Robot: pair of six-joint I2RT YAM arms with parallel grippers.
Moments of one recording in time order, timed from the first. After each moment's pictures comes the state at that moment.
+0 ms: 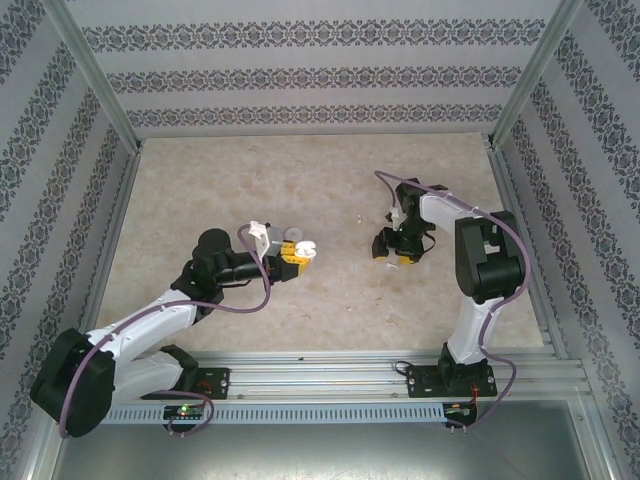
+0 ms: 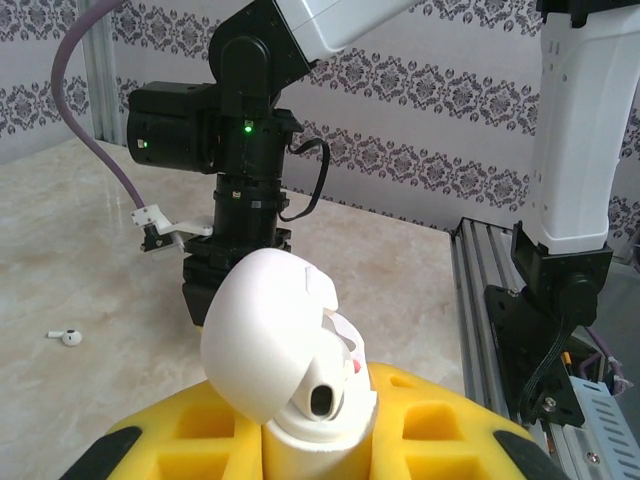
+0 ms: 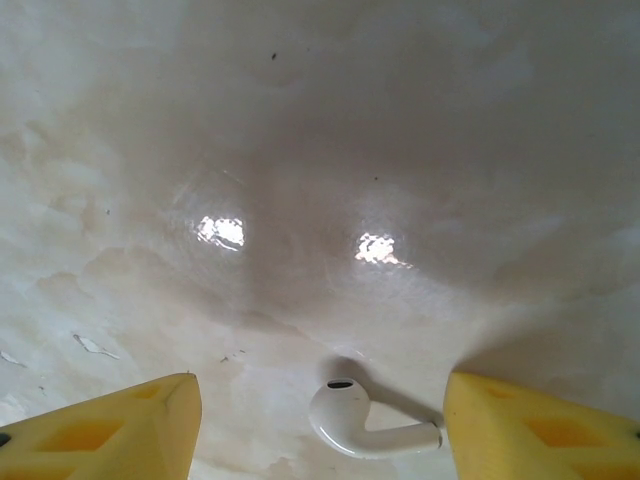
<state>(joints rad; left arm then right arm) -0.51 1.09 0.48 0.50 0.77 -0.06 0.18 1.90 1.23 -0.93 -0.33 0.21</state>
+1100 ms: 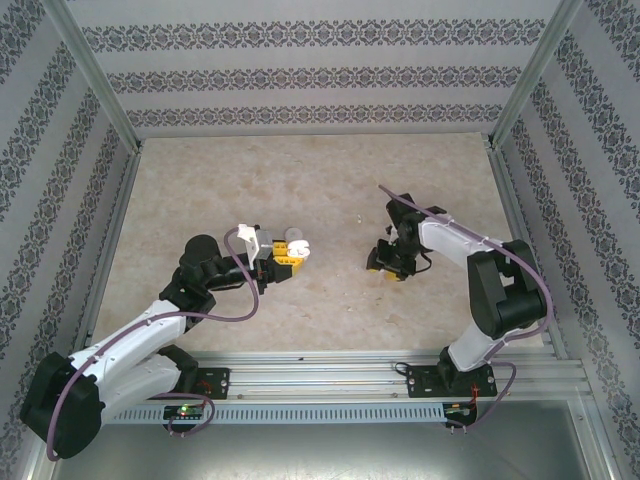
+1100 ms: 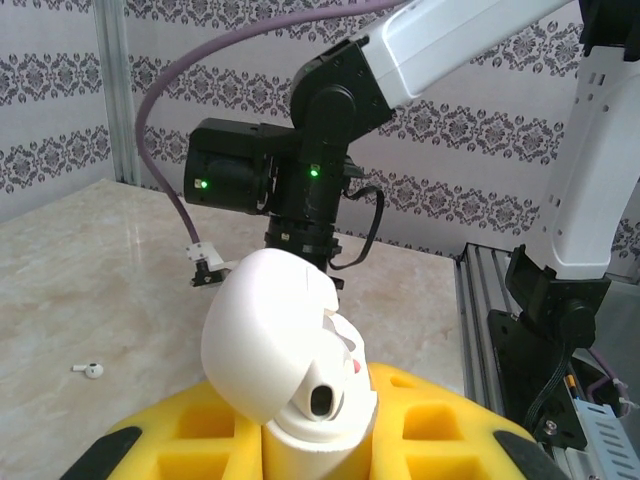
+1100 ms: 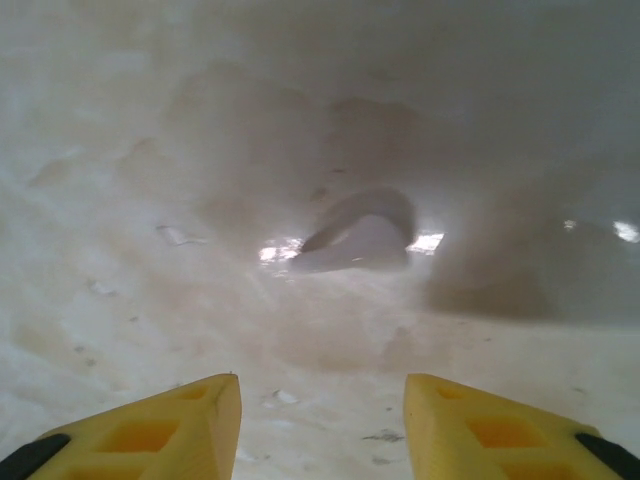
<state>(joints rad) -0.51 0.96 0.47 0.46 0.74 -0.07 0.30 1.64 0.98 -0.80 -0.33 0.61</state>
